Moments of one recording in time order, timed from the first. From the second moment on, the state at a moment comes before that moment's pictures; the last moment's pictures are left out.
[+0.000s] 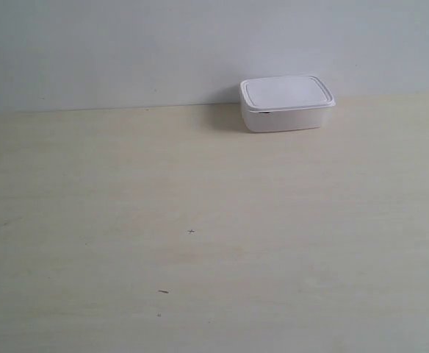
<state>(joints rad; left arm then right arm) -0.54 0.42 -0.35 -0.27 -0.01 0.32 0.18 0.02 -0.45 0.10 0.30 0.18</state>
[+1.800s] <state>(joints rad) -0.23 0.01 0.00 -0.08 0.09 0.32 0.18 0.03 0.00 -0.18 0.09 0.18</state>
